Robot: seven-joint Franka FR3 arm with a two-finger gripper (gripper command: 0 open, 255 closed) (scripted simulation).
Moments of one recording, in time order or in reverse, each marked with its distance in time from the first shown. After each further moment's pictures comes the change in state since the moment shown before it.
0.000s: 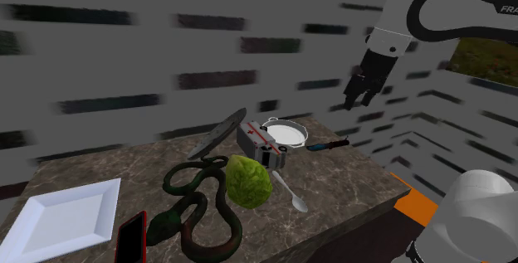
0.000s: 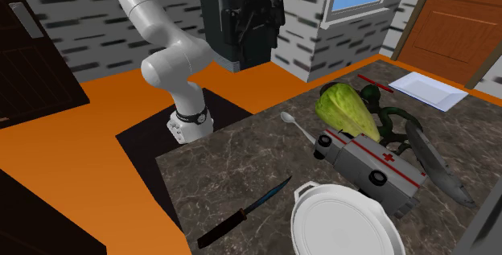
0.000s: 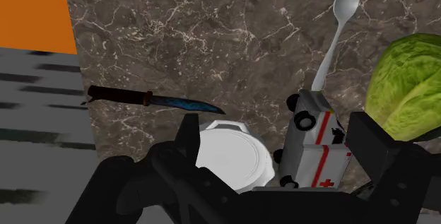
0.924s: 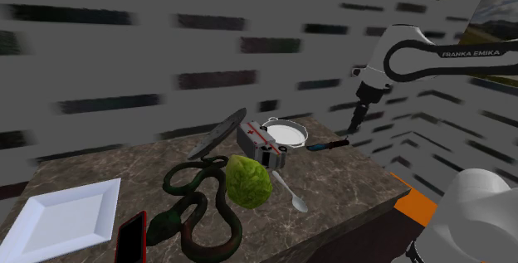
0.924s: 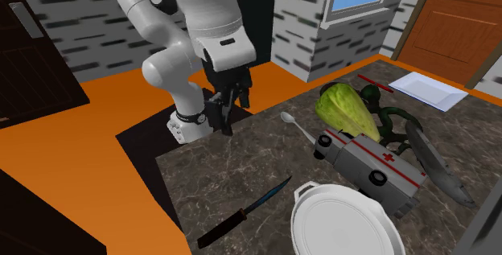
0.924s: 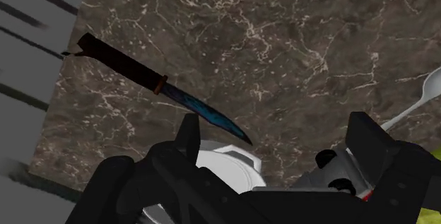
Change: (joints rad) arm 0.068 0.083 -0.324 -0.200 -0.160 0.276 -0.604
